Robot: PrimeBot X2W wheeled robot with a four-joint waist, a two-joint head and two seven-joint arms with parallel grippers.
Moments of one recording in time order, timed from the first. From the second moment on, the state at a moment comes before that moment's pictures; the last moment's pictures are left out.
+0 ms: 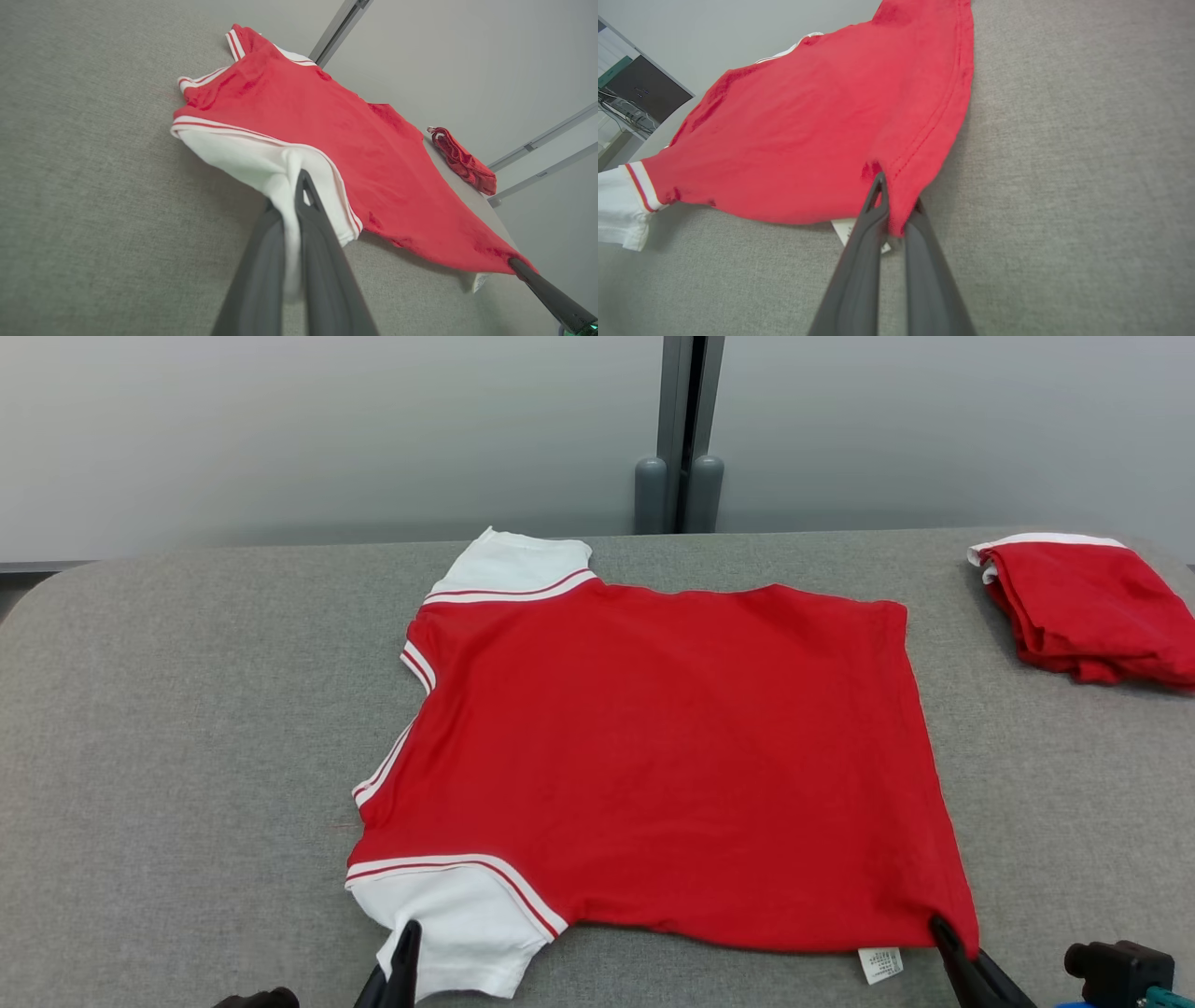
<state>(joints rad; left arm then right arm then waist) 0.17 0.35 -0.48 0.01 -0.88 0.06 -0.19 0.10 -0.31 0.21 0.25 0.66 0.13 -0.11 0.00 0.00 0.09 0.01</state>
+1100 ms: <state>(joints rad) -0.33 0.37 -0.50 0.34 -0.86 -0.10 -0.07 -0.28 -0.30 0.24 0.40 0.72 0.13 0.02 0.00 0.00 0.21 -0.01</state>
